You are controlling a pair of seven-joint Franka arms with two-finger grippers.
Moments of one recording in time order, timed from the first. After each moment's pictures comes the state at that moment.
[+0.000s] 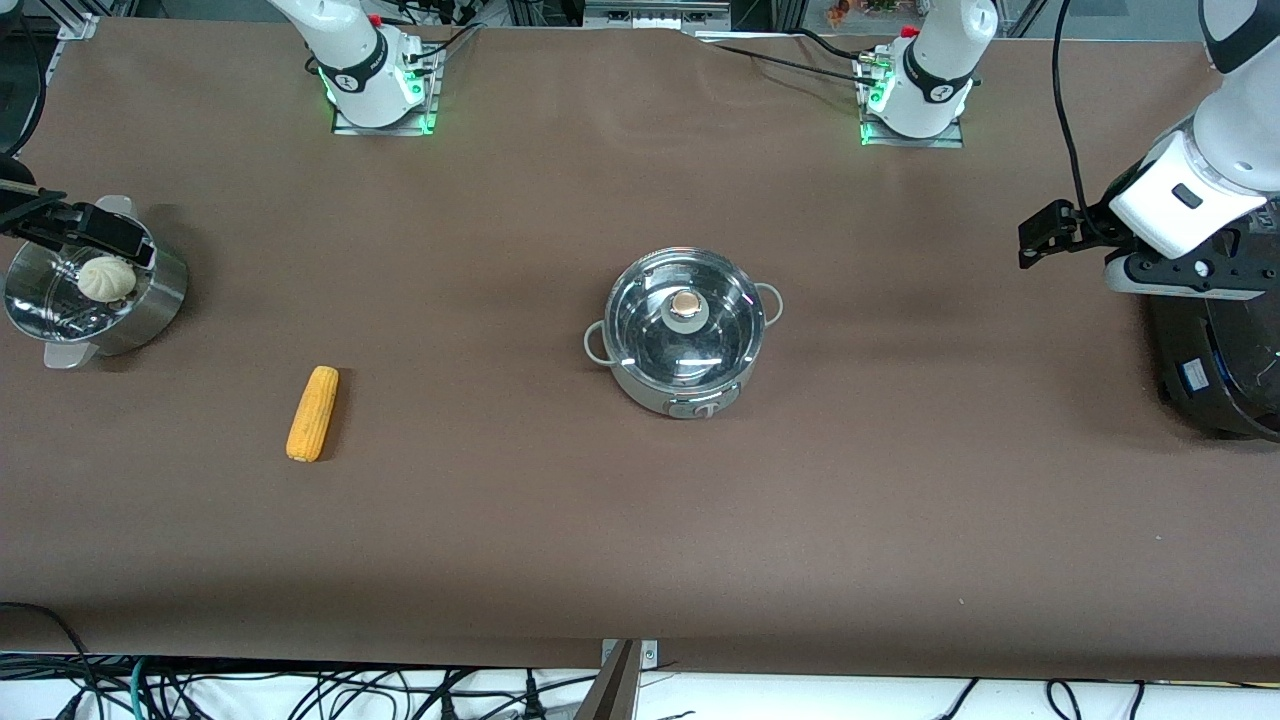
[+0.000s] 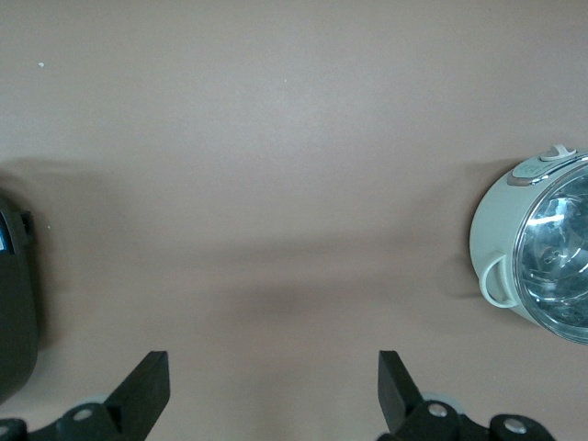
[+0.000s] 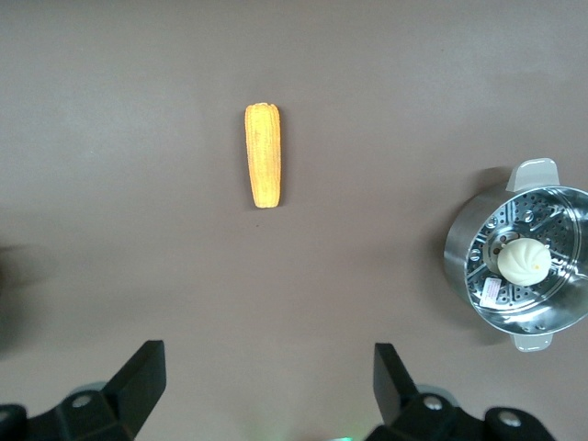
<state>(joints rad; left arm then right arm) -0.02 0.03 -0.08 -1.62 0.00 1.59 -0.05 -0.02 0.11 0.00 -1.45 -0.03 1.47 0.13</state>
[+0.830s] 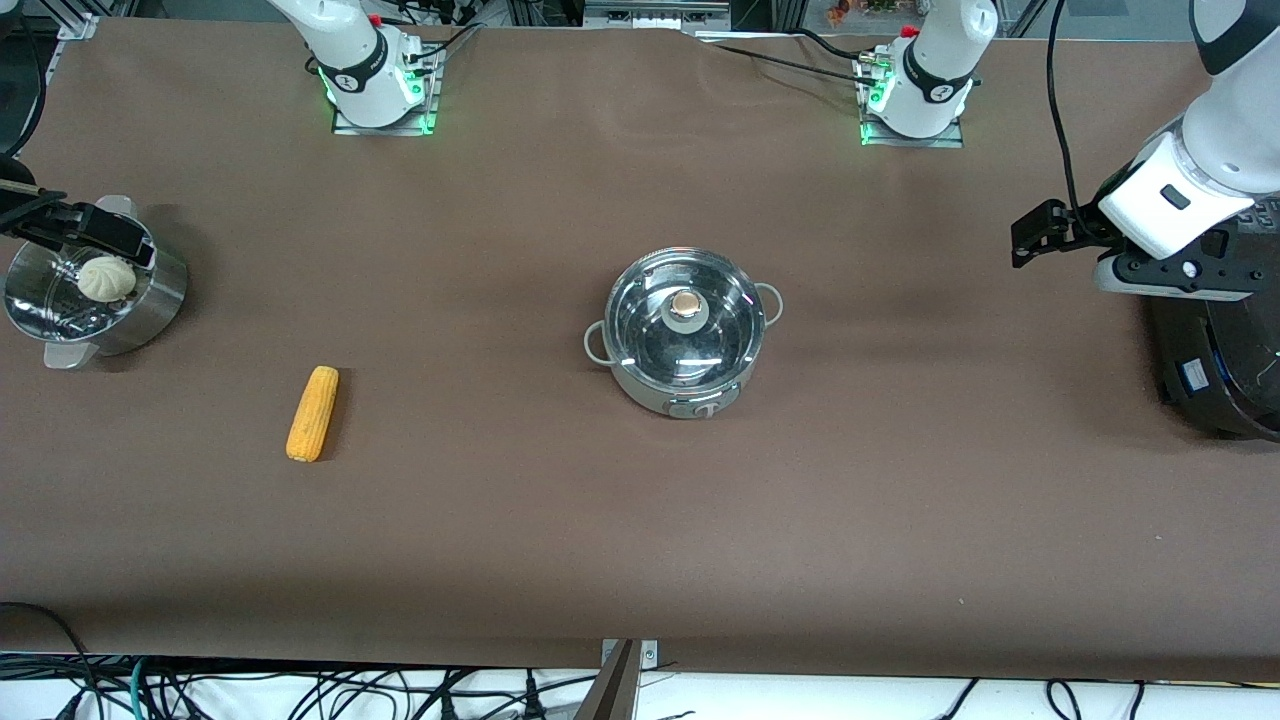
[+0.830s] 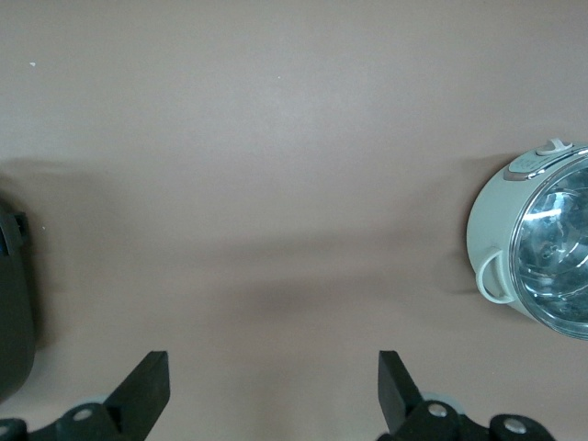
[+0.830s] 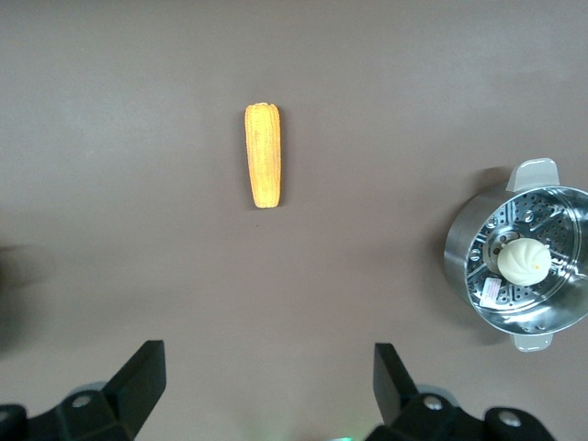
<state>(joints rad) -0.03 0.04 -0.09 -1.62 0.00 1.58 -0.05 -0.02 0.11 0.00 -1.45 -0.03 1.47 0.13</state>
